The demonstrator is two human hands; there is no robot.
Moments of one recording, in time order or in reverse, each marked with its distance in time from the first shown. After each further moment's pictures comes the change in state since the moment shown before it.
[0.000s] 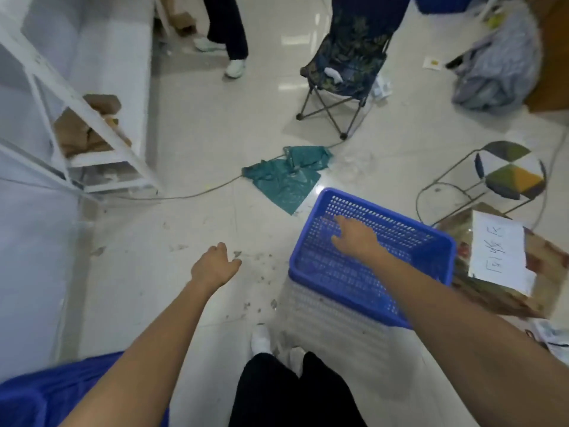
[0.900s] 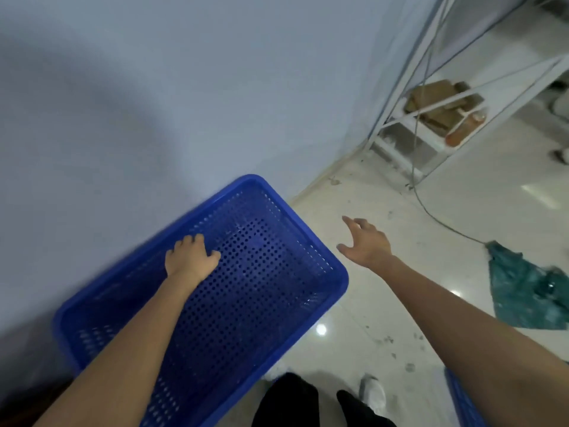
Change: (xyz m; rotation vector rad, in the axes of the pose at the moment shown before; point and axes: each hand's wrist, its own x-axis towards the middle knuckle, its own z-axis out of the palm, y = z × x) left_hand -0.299 -0.695 0.045 -0.330 0.215 -0.879; right_hand -0.159 -0.679 0.271 -0.505 -0.174 -0.825
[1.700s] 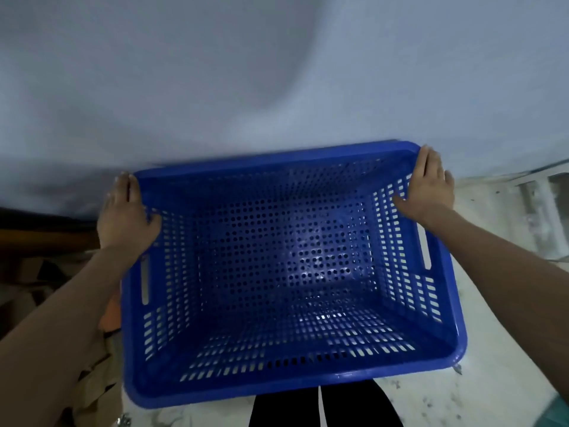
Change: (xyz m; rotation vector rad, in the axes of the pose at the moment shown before) left_hand -0.016 -0.278 0.144 -0.180 0.220 -0.482; right_hand 0.191 -0.188 0.056 -0.435 0.172 -0.361
